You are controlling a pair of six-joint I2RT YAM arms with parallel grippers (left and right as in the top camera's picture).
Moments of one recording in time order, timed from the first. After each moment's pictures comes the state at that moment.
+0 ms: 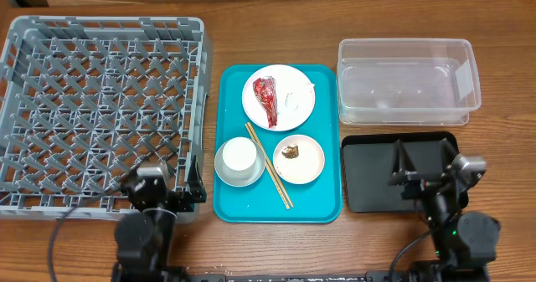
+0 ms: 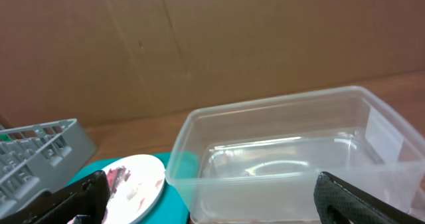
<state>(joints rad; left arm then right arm) -0.05 0.21 0.29 -0.33 -0.02 -0.12 0.03 0.21 0.26 -0.12 -0.08 0.25</state>
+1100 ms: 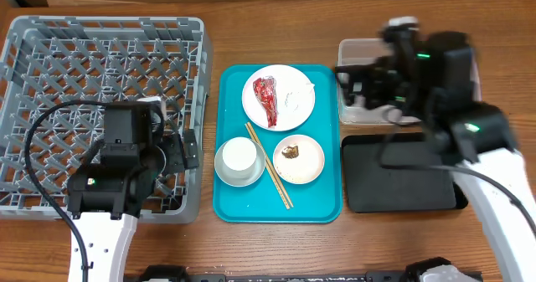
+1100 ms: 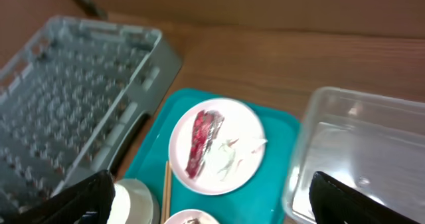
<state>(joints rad) -0.03 1.06 1.09 -1.05 -0.02 -0.21 0.31 1.34 1.36 -0.65 -0.27 0.15</state>
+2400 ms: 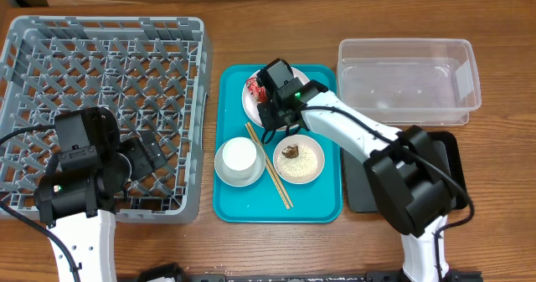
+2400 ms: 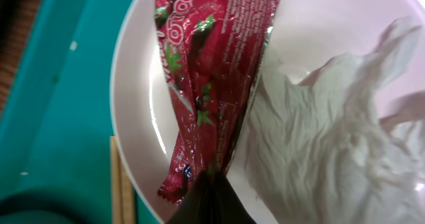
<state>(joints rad) 0.24 1.06 1.10 -1.12 0.01 -0.24 0.63 2.09 1.54 -0.58 -0.04 0.26</state>
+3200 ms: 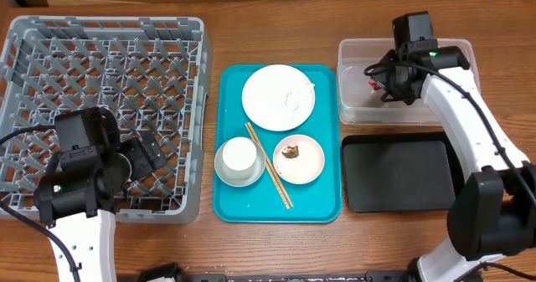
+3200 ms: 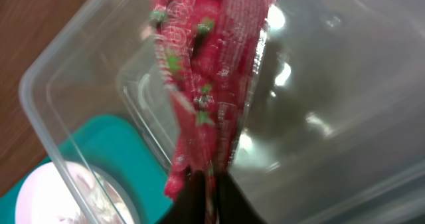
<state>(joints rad) 0.24 1.06 1.10 -1.12 0.01 -0.24 0.12 1.80 1.48 -0.81 0.07 0.83</state>
